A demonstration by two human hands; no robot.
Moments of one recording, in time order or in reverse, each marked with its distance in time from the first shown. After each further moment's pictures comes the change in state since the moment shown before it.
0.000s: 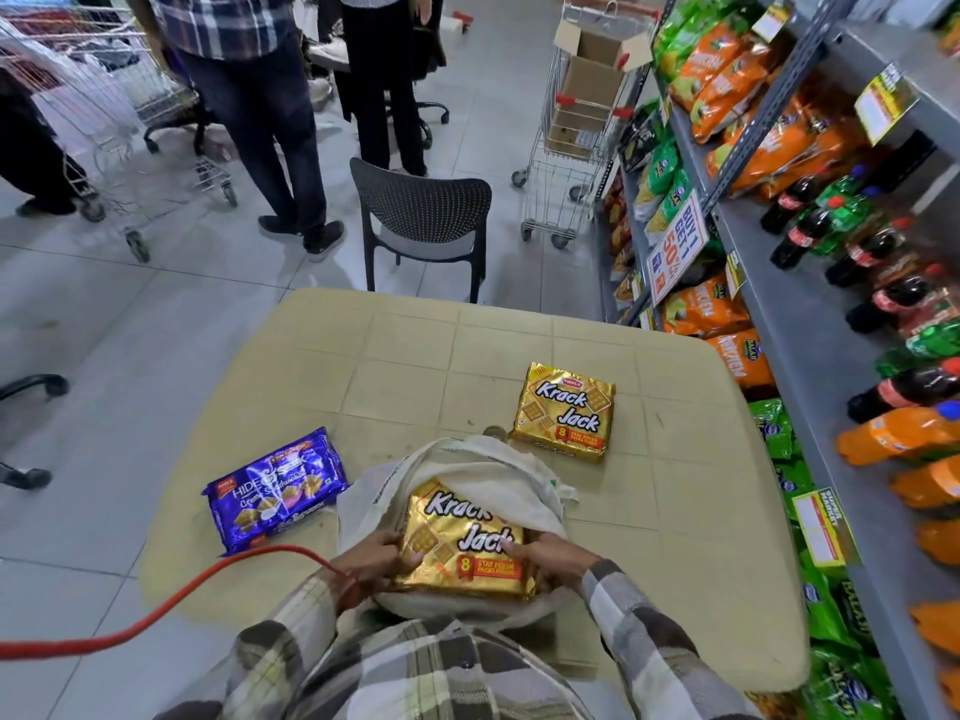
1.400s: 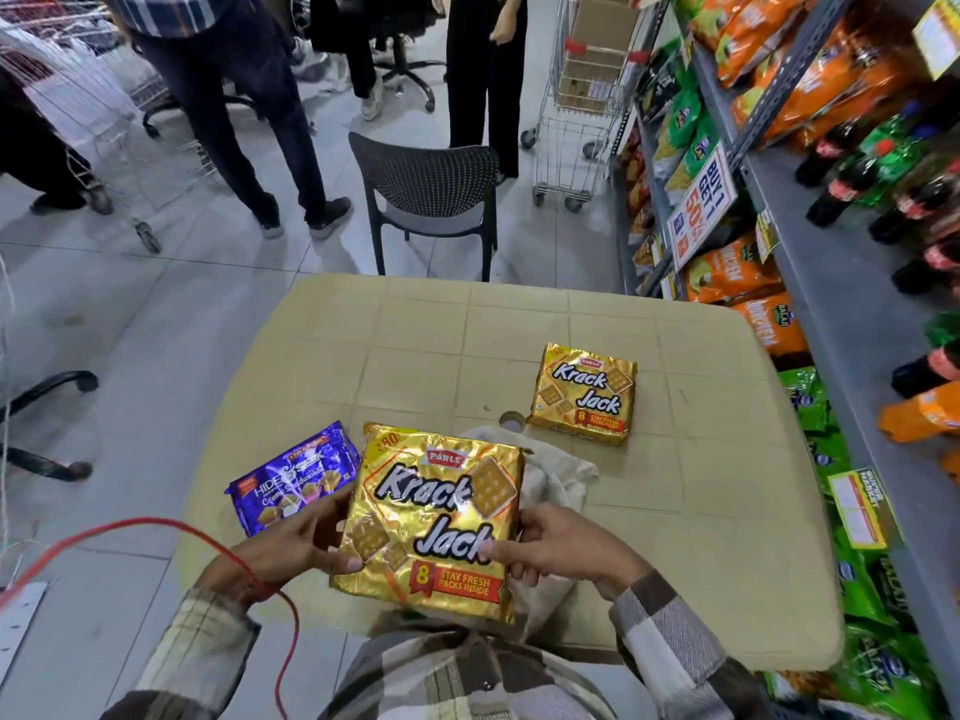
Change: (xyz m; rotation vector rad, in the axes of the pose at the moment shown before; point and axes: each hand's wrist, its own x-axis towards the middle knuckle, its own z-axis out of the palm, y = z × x) left_hand -0.099 0.047 -0.070 0.146 -0.109 0.292; right_hand -0.125 -0.079 0.012 -0.075 -0.157 -0.373
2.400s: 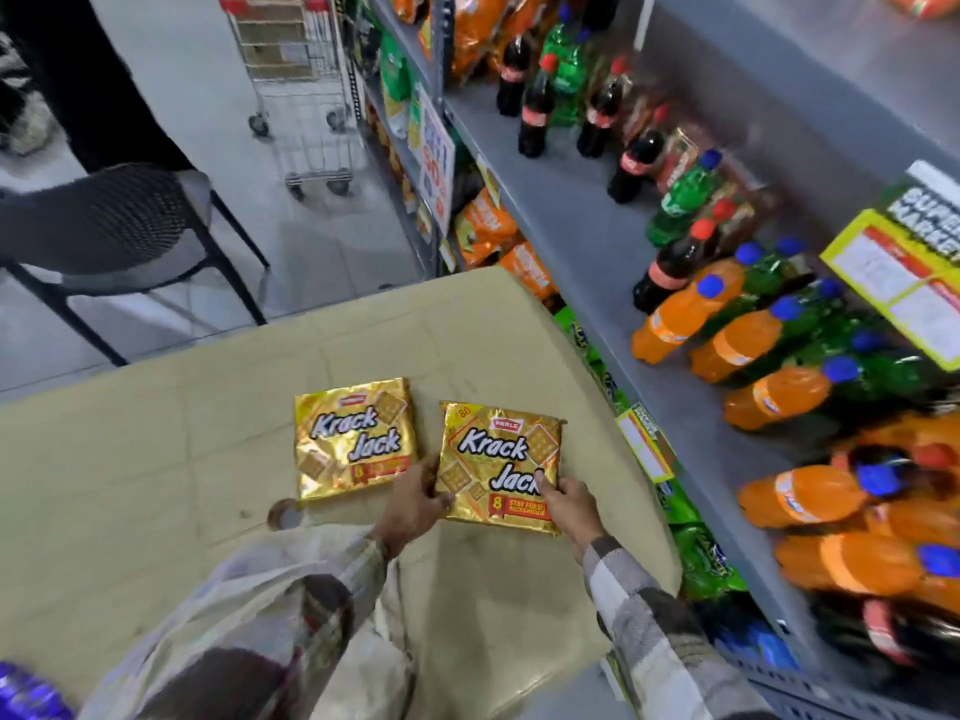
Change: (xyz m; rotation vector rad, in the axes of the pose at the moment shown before) left_hand 0.372 0.043 0.295 0.543 -0.100 0.156; right_hand 0.023 0.271 -0.218 0.566 1.025 0.398
